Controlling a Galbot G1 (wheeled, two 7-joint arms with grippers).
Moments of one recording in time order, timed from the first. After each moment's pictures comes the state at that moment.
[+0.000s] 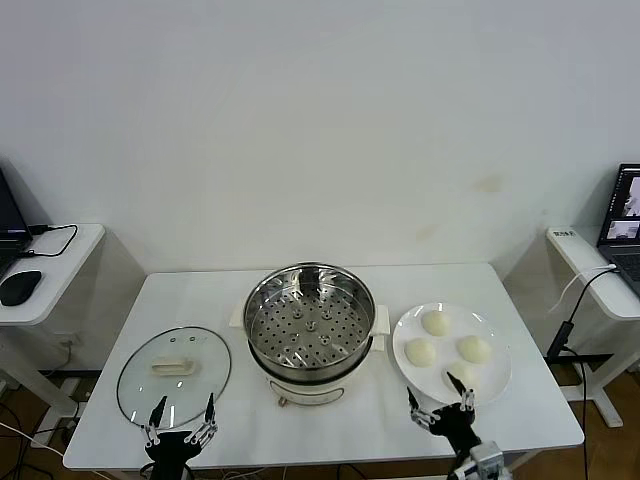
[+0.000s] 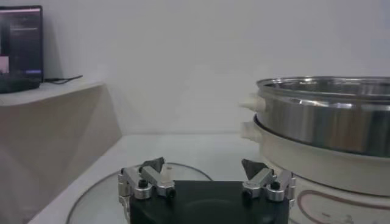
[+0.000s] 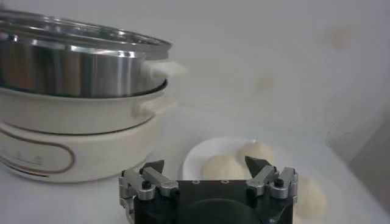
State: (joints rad) left arm 1.80 -1.23 -0.51 -2.06 -0.21 -0.06 -0.27; right arm -1.54 1.19 0.62 1.96 -0.20 -0.10 -0.17
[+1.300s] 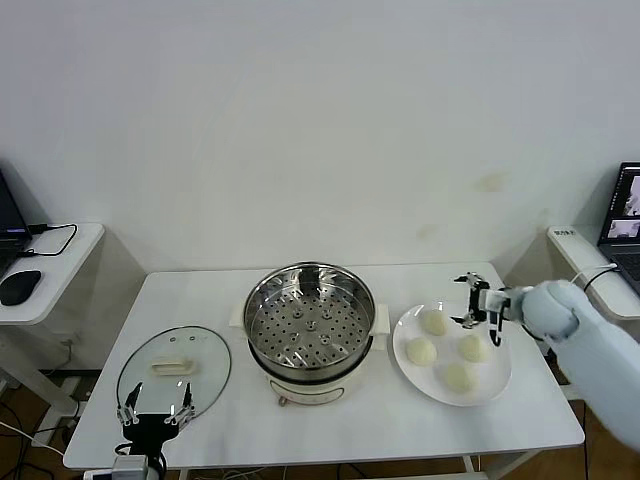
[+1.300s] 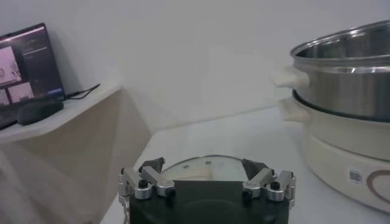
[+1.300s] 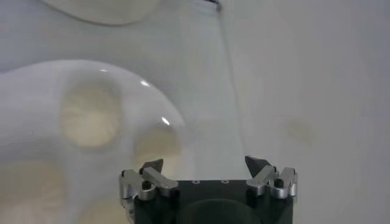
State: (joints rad) left arm 1.73 -1.21 -0.58 -2.09 -0.13 0.18 -0.30; right arm -0.30 0.71 -0.29 1.26 -0.29 -0.08 -0.94
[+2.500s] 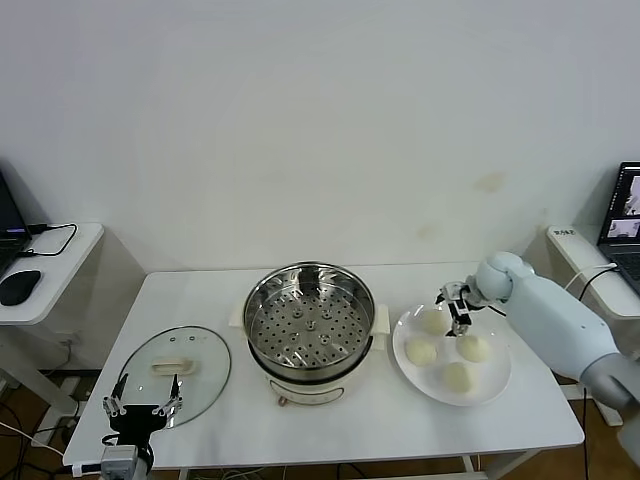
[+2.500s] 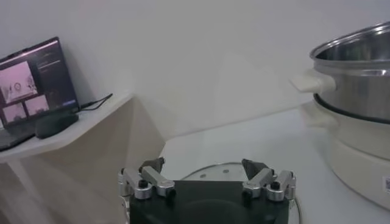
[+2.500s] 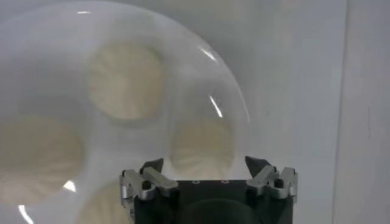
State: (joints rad) left arm 1.71 -1.19 -0.61 -2.09 -0.12 0.19 -0.30; right arm -0.11 0.95 -0.55 0.88 -0.38 0.00 -1.00
